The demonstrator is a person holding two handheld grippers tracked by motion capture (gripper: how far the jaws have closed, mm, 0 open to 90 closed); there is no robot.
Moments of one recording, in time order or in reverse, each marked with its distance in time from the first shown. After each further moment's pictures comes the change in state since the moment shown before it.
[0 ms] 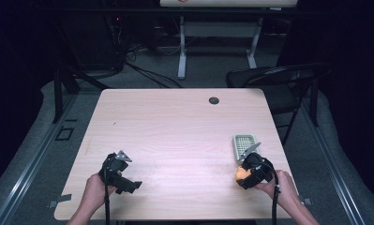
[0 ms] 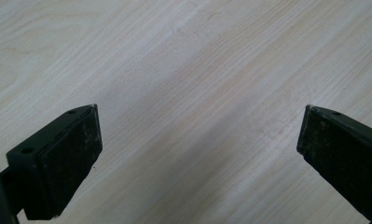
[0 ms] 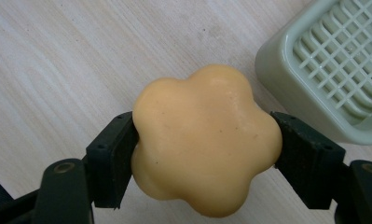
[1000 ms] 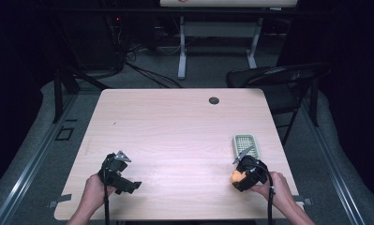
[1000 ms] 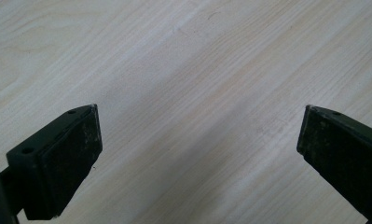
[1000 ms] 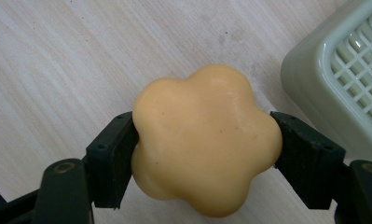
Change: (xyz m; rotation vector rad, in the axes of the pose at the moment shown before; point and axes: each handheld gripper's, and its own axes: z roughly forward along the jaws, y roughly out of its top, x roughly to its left) left arm 0.000 -0.002 -0.001 -0.007 0.000 -0.006; right arm 0.008 0.005 0.012 0.037 0.002 -0.041
